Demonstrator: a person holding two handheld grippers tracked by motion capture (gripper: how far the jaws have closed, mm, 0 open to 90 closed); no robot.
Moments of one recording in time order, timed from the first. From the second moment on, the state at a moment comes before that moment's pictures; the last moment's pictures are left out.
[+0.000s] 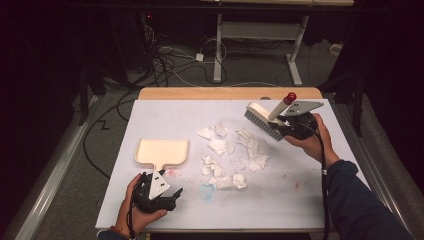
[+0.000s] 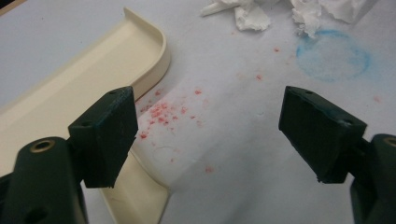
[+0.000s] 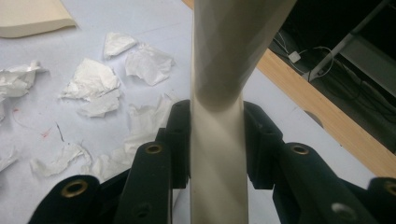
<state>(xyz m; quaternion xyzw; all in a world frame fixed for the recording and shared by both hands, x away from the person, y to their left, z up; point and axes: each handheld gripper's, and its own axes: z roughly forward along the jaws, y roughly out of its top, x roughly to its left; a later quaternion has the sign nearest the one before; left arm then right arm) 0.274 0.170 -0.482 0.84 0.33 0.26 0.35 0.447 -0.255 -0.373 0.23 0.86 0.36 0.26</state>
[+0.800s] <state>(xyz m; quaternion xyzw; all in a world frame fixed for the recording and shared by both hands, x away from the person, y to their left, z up) 0.268 0.170 -0.488 0.85 0.33 0.25 0.34 0.529 -0.181 -0.407 0.19 0.90 0.28 0.29</state>
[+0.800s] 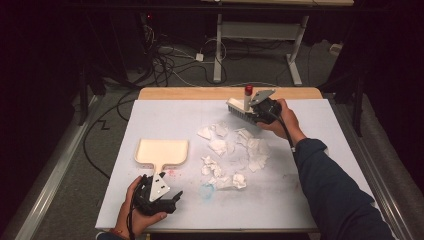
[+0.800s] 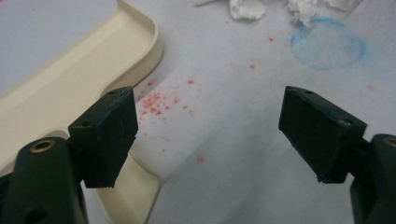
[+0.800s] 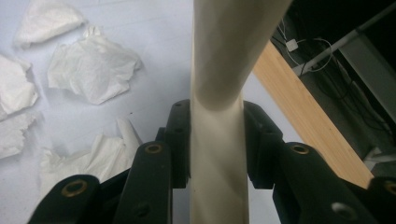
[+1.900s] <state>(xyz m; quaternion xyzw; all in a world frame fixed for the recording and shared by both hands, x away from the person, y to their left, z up) 0.261 0.166 -0.482 0.85 0.32 0.25 0.34 0.430 -0.195 -0.389 0.06 0.92 0.31 0.25</state>
